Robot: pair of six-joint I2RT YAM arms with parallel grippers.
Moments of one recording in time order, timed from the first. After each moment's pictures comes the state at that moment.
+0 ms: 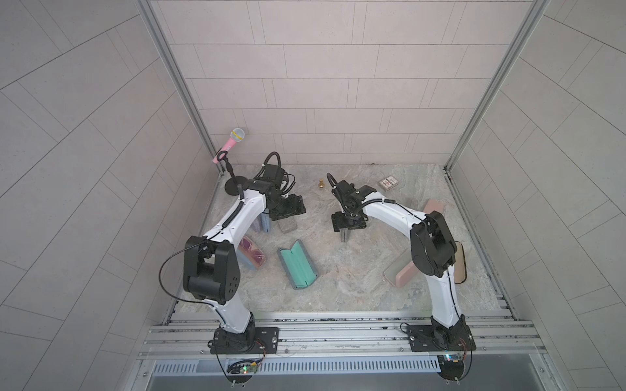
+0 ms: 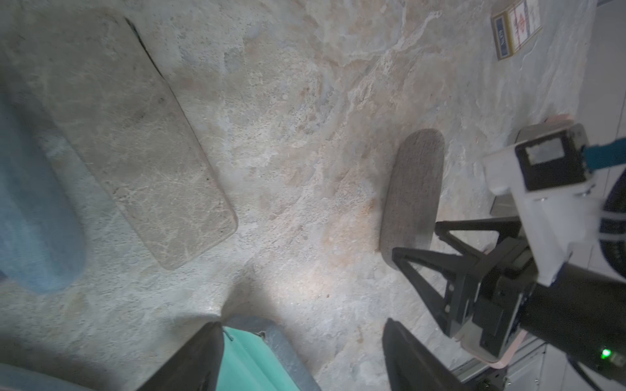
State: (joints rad) left arm -0.21 1.67 1.42 -0.89 0.35 -0.34; right arm 0.59 2.11 1.75 -0.98 -0.01 0.47
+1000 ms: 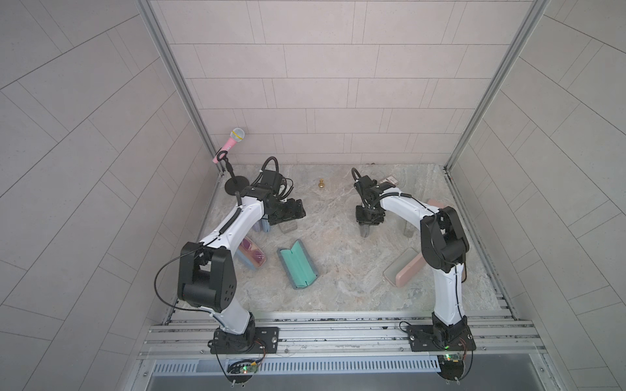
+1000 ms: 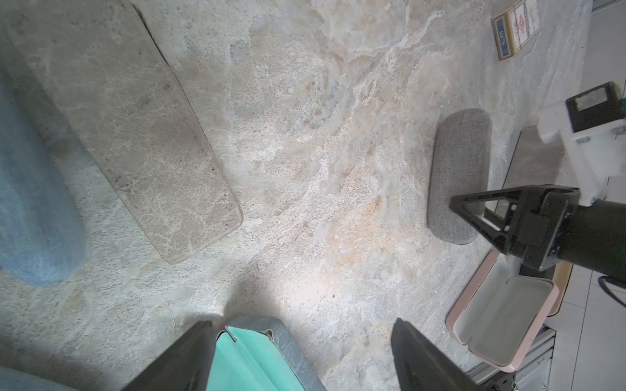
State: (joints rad) left arm -0.21 1.63 1.33 -0.83 0.35 -0.34; right arm 0.38 2.05 1.63 -0.93 0.04 0.48
